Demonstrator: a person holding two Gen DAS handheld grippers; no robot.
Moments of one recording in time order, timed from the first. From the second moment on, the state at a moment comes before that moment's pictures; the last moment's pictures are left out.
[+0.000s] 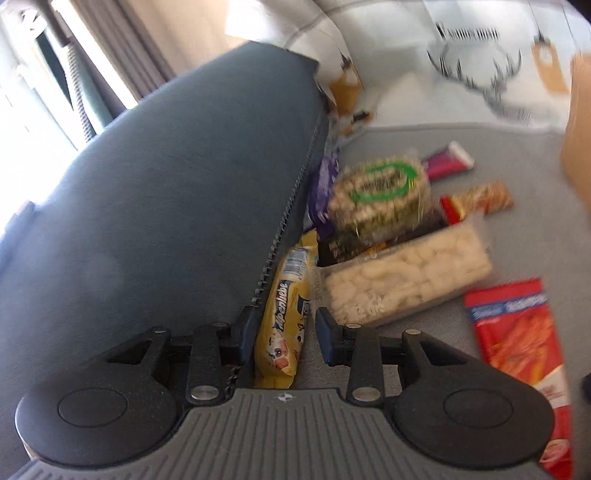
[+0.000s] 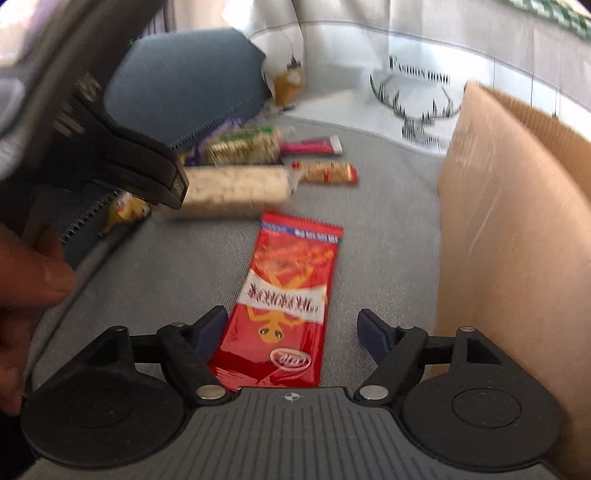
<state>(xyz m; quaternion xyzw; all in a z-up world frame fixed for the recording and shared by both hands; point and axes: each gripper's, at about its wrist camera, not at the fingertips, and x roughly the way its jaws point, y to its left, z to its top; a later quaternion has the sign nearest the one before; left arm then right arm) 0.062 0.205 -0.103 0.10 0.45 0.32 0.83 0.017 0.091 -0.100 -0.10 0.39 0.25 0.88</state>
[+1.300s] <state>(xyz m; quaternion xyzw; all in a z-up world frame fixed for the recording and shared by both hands) -0.015 0.237 -0.066 -0.20 0.53 0.10 0.82 -0.058 0.063 -0.059 -0.11 0.41 0.32 0.85</state>
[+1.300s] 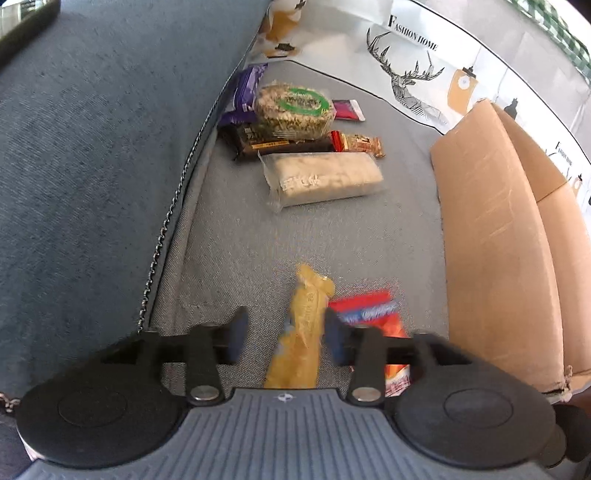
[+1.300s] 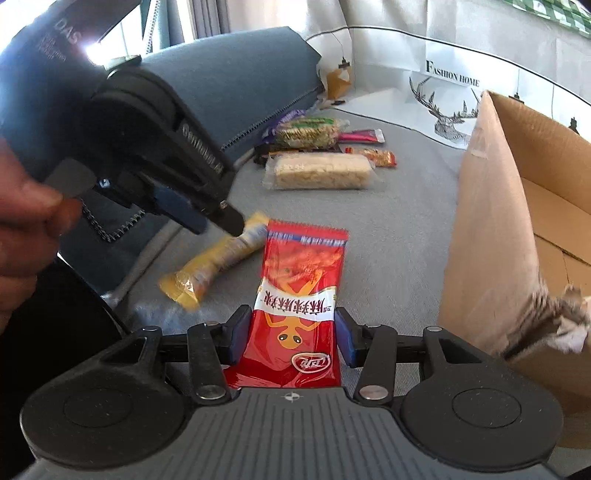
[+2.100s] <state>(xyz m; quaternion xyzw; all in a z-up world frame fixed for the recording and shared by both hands) 0.011 0.212 -0.093 -0.14 0.60 0.07 0.79 -0.041 0.064 -0.085 -0.10 0.43 0.31 0.84</state>
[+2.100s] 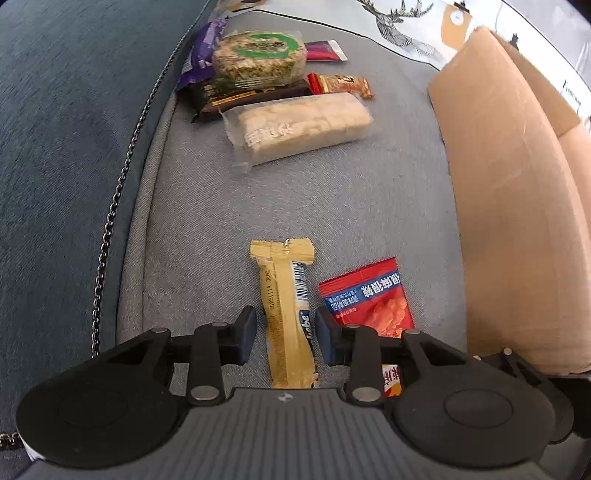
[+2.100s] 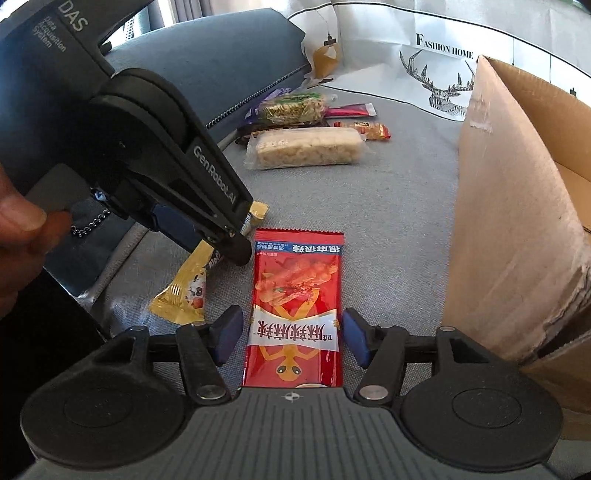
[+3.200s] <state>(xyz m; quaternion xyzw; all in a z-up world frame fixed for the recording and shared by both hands) 0.000 0.212 -0.074 -0.13 0.54 0.10 0.83 -0.046 0.061 -0.073 -0.10 0.38 0.30 0.87</state>
